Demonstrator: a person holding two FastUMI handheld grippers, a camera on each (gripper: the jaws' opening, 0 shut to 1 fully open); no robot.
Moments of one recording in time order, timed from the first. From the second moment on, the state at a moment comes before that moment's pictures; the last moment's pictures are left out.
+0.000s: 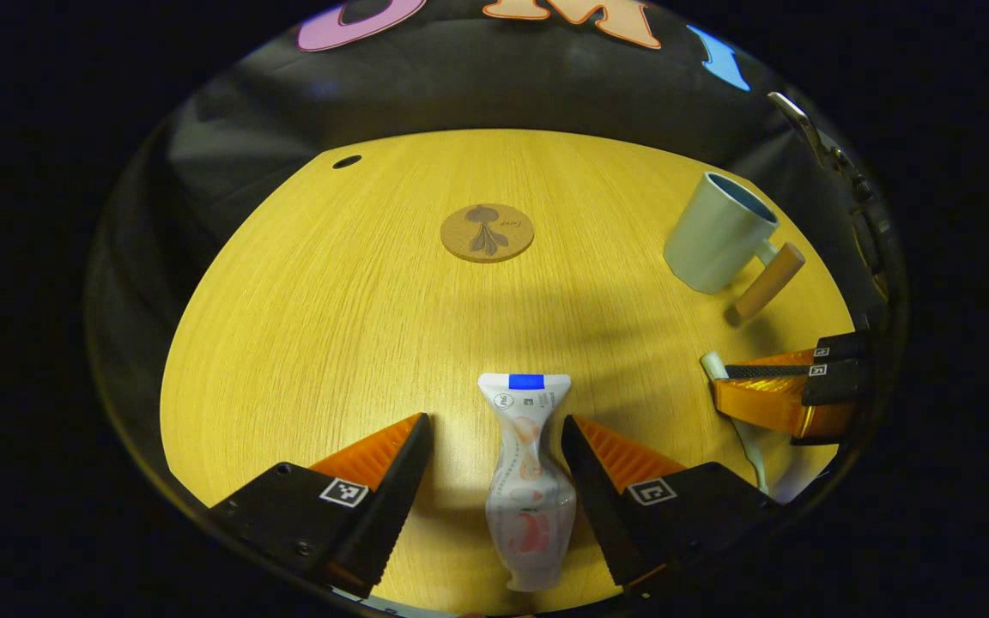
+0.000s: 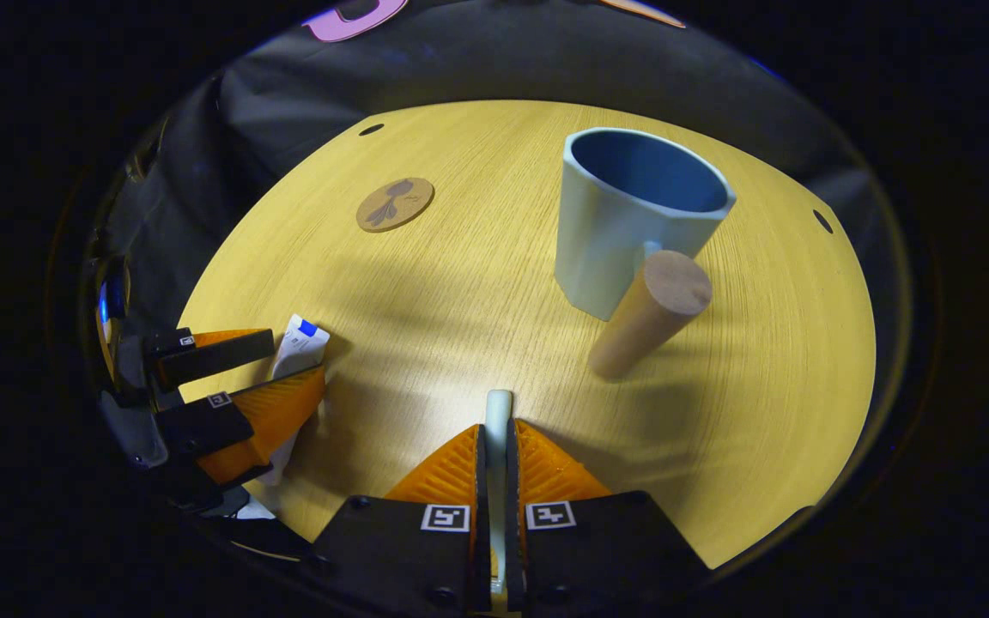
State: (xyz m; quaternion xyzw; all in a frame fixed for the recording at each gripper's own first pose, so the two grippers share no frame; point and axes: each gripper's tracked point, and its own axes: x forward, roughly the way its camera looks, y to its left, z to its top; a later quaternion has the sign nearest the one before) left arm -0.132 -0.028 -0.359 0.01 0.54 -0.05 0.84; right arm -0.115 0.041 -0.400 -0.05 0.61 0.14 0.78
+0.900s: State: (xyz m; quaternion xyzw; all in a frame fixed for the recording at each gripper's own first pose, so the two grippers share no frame) left arm -0.128 -0.047 -0.353 -0.03 0.52 -0.05 0.85; right arm -0.114 0.040 -0.400 -0.07 0.58 0.15 0.80
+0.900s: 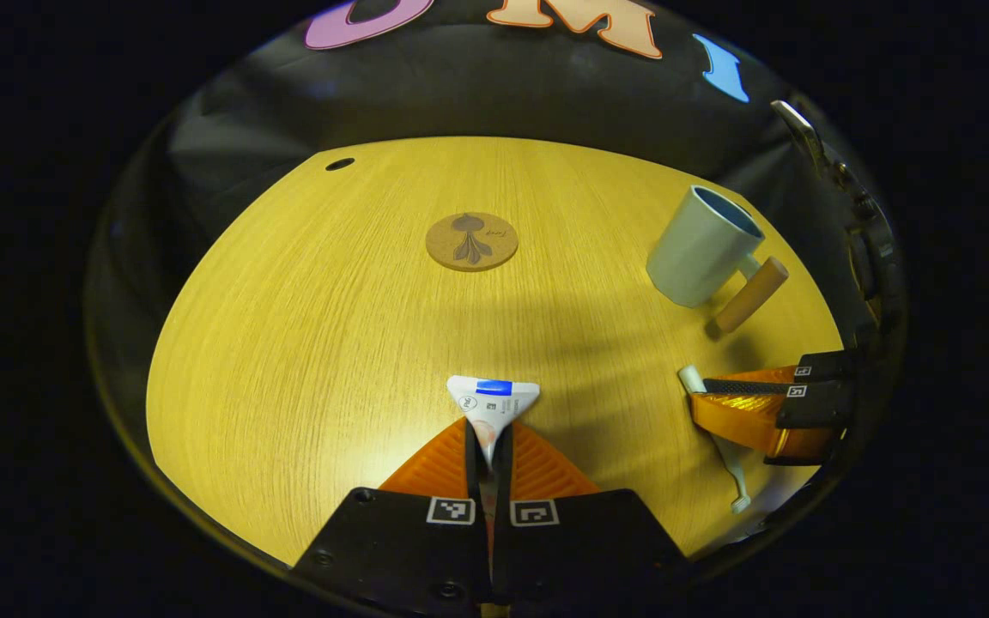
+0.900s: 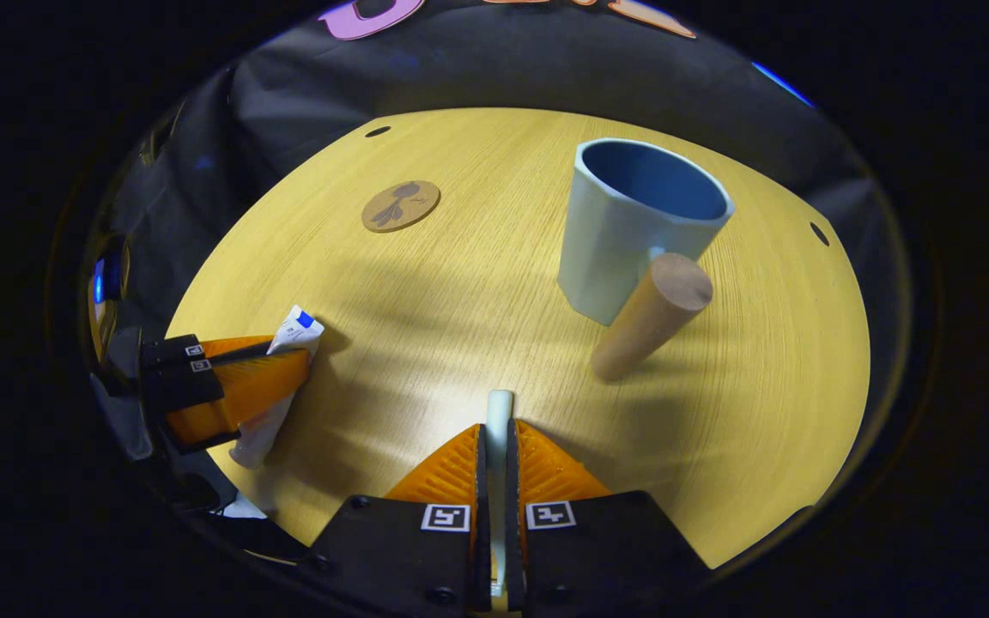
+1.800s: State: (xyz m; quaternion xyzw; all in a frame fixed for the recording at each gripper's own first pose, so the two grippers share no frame) left arm -0.098 -0.039 -0.276 -0.03 0.41 -0.06 0.91; right arm -0.092 0.052 -0.339 0.00 0.49 0.17 0.86
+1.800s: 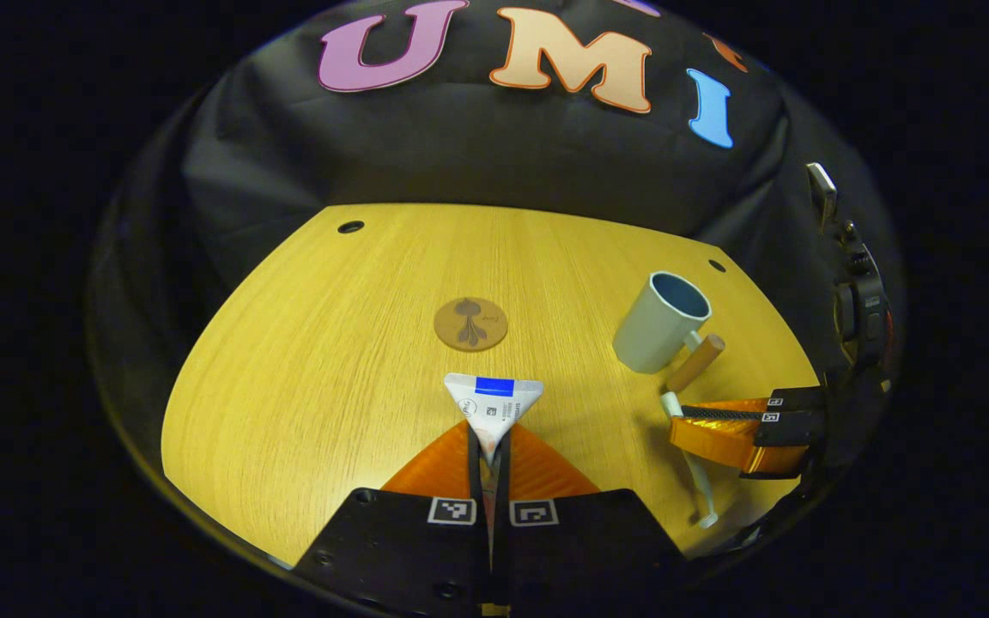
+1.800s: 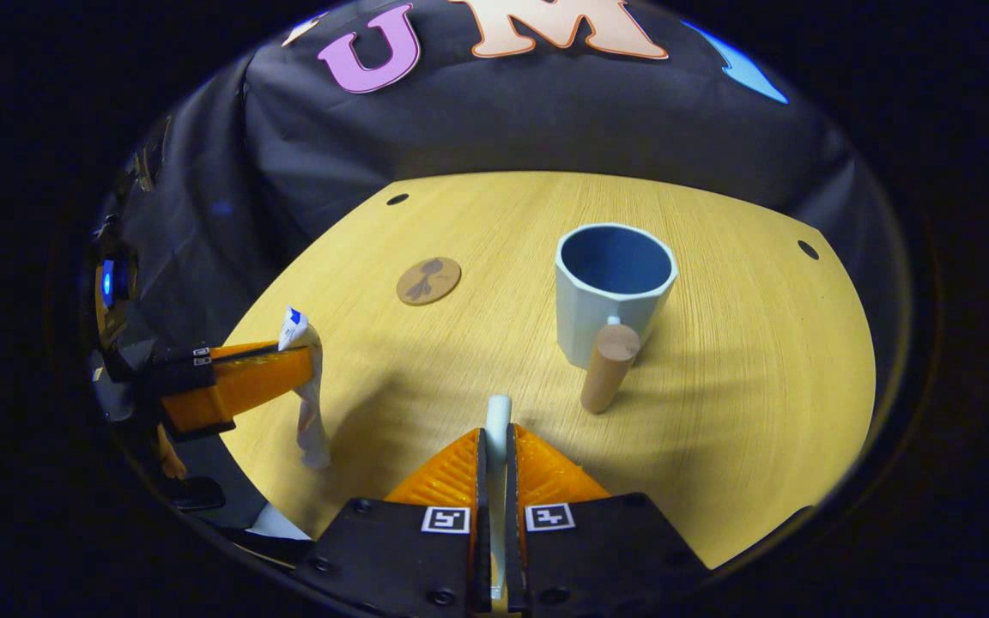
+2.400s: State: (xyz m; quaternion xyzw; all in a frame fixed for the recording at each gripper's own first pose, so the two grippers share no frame) left arm -0.072 -0.044 -0.230 -0.03 0.36 -0.07 0.93; right arm -0.019 0.070 -0.247 0.03 0.37 0.19 0.91
